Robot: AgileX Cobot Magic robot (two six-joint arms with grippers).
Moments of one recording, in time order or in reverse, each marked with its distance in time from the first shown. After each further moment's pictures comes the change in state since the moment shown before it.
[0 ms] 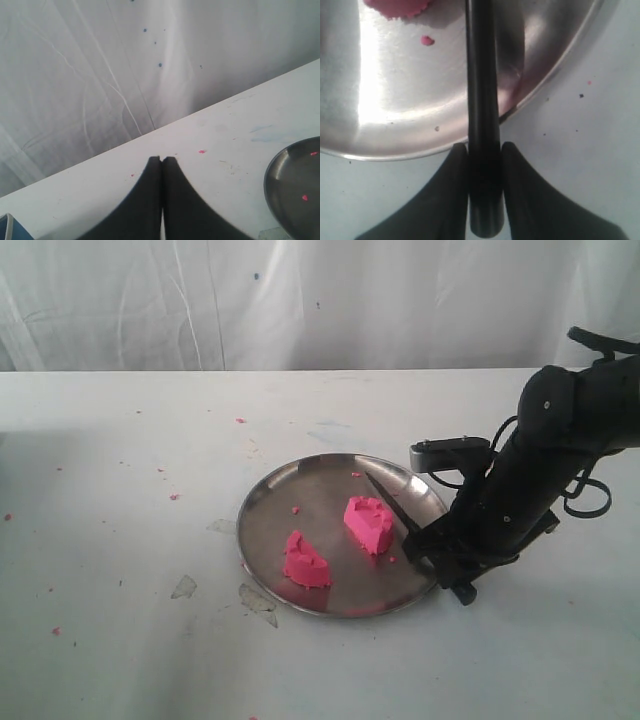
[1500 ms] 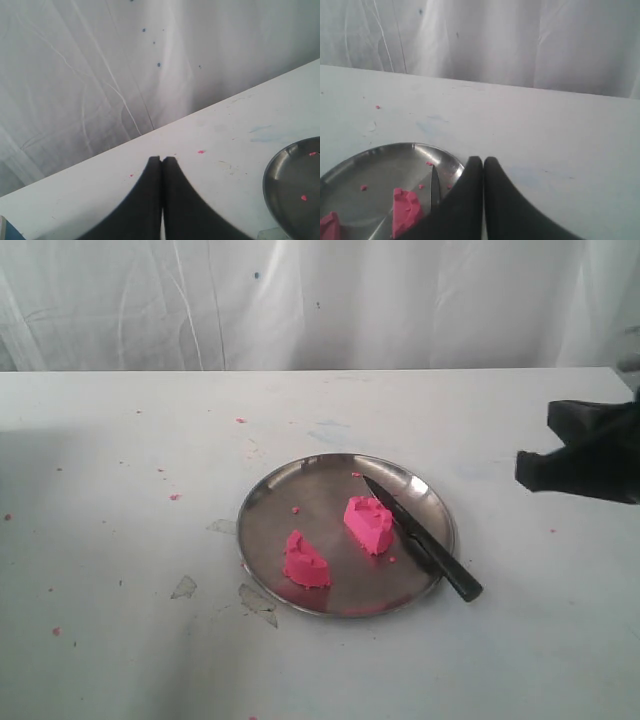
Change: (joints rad) left arm 0.000 0.000 0.000 0.000 -0.002 -0.002; right arm 0.000 -0.857 0.596 -0.119 -0.924 0.150
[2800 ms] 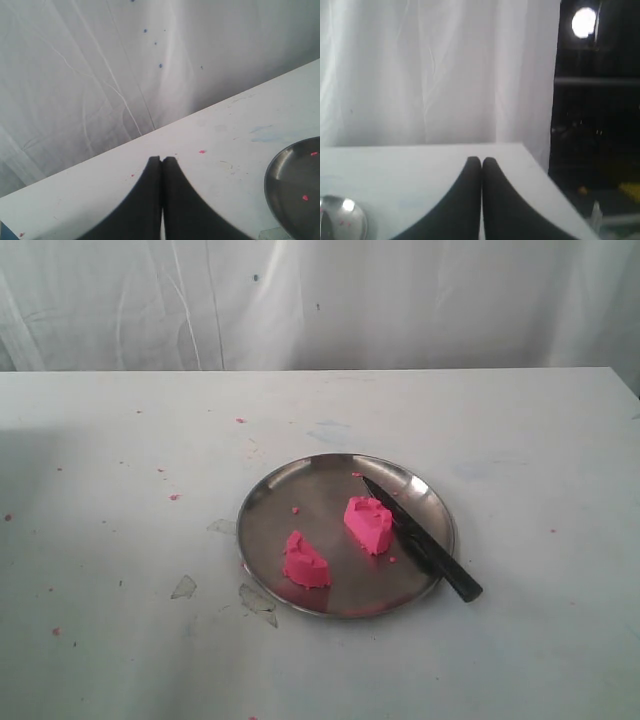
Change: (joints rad) left arm 0.000 0.000 0.000 0.000 0.000 0.002; right arm -0.395 -0.951 0.344 -0.306 0.299 0.267
